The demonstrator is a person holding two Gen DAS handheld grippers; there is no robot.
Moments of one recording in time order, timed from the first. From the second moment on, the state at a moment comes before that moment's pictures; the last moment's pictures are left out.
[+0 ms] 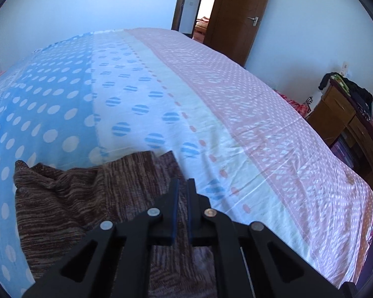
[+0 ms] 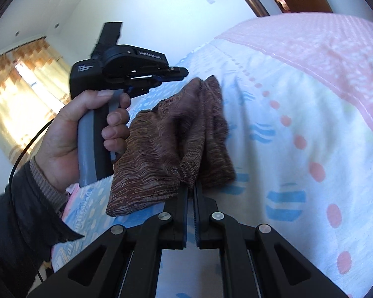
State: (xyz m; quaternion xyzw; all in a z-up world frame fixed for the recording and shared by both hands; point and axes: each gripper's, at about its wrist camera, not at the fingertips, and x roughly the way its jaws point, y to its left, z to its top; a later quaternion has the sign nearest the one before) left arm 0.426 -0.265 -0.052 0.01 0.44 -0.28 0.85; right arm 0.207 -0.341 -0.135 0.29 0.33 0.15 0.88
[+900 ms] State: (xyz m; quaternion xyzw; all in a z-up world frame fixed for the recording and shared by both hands) left arm 0.341 -0.102 -0.111 0.02 0.39 -0.19 0.90; right arm 0.362 -0.331 -0.077 0.17 0.38 0.13 0.90
